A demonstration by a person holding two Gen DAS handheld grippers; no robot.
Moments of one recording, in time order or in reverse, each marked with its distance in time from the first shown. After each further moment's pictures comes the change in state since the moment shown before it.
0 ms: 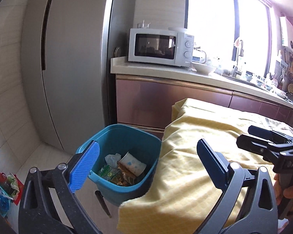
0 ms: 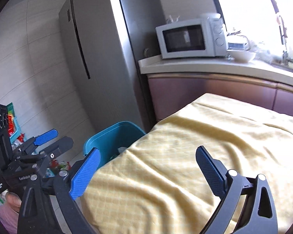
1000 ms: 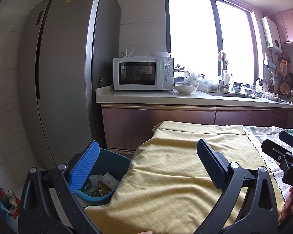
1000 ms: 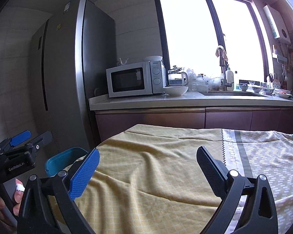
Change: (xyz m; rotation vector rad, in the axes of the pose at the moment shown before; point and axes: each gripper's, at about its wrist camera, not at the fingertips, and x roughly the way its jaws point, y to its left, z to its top) left arm -0.046 -0.091 -0.001 0.079 -0.192 -0.019; right arm -0.120 -0.038 -0.046 0.032 -0.308 -0.386
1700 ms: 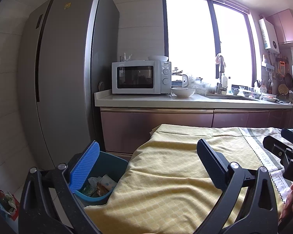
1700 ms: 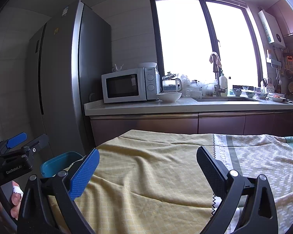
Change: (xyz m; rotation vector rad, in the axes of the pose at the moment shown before) left arm -0.007 -0.003 -0.003 0.008 -0.030 -0.010; right arm -0.014 -0.005 0.002 -0.001 -0.041 -0.037
